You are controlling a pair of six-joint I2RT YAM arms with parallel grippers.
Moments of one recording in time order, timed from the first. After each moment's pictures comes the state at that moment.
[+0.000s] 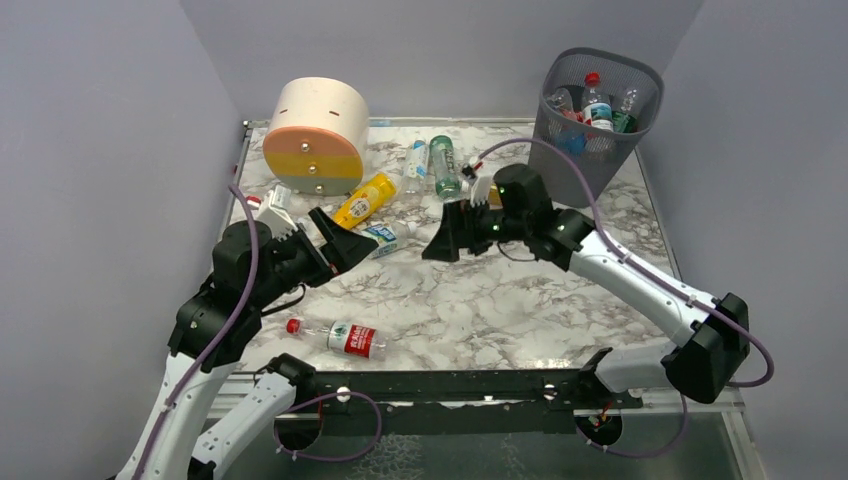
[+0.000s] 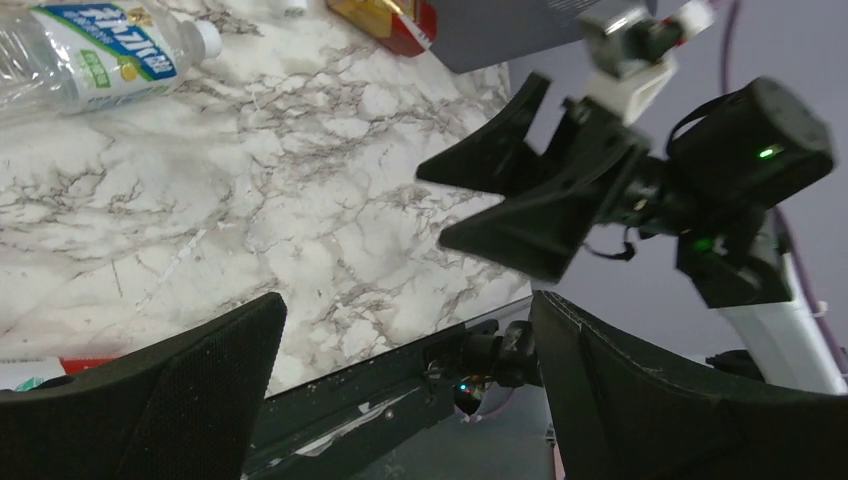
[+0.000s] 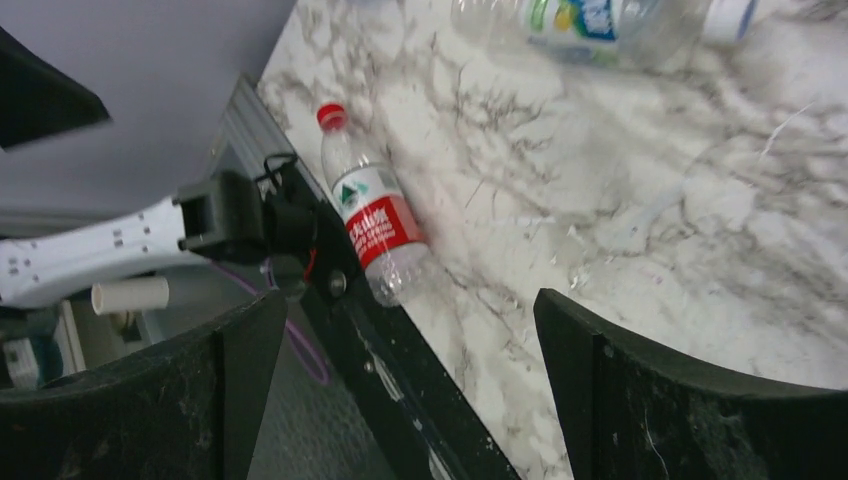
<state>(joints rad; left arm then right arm) -0.44 0.65 1.07 -0.83 0.22 -0.89 0.68 1.34 1.20 -0.39 -0.46 0.50</state>
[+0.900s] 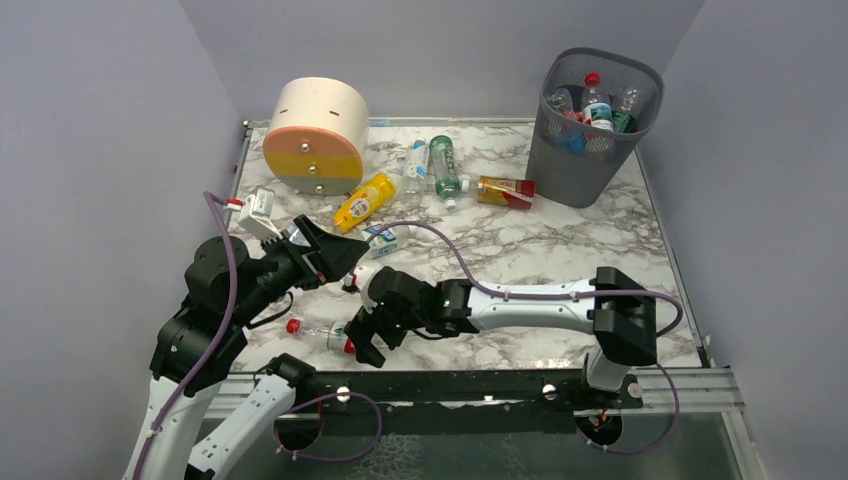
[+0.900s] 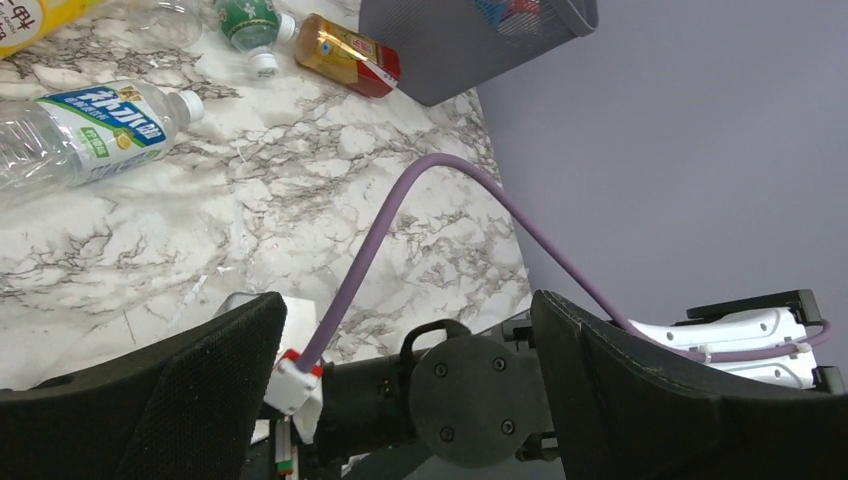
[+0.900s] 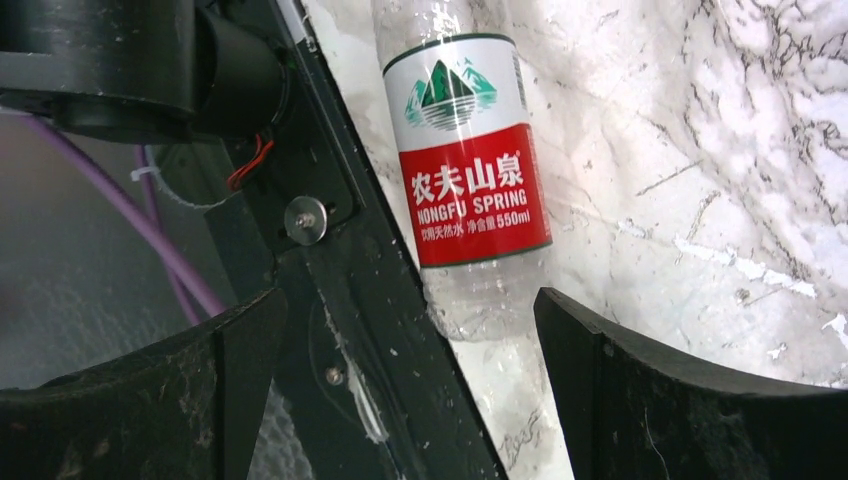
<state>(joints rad) -0.44 0.57 1.12 -0.81 0.21 -0.81 1.31 1.72 1.23 -0.24 -0.11 0.35</state>
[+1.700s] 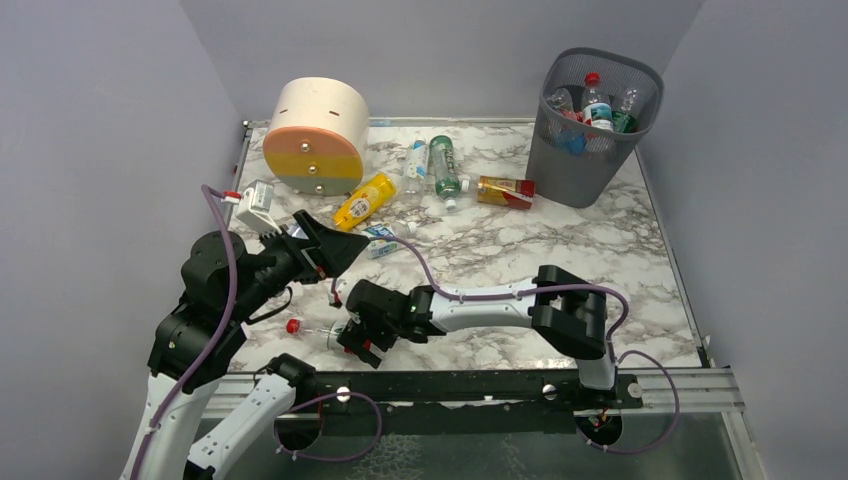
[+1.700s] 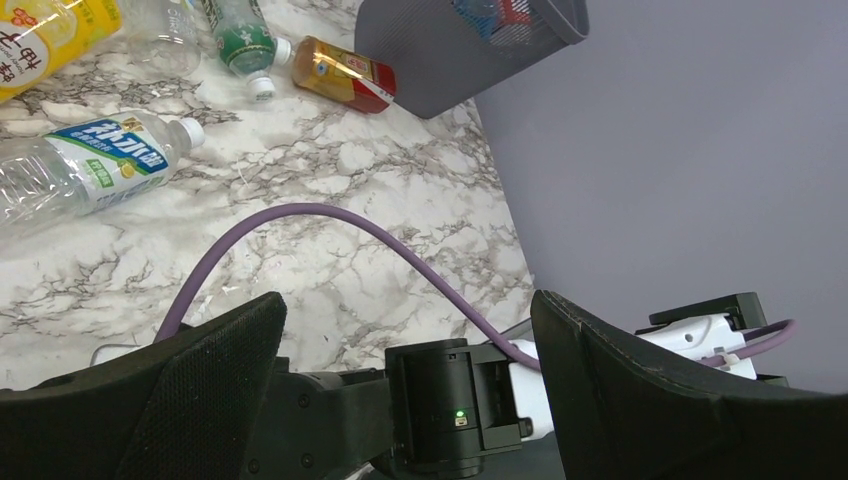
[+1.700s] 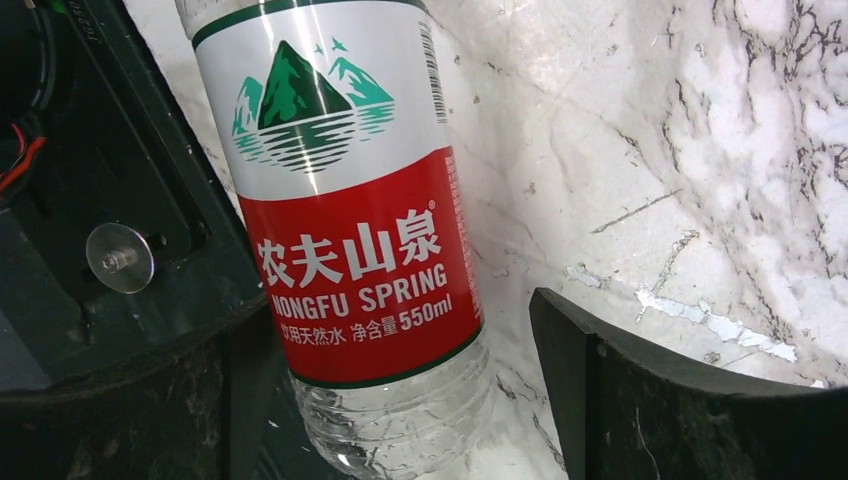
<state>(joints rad) -0.44 0.60 1.16 -0.79 0.21 -0.76 1.33 1.98 1.36 -0.29 0.01 0.20</state>
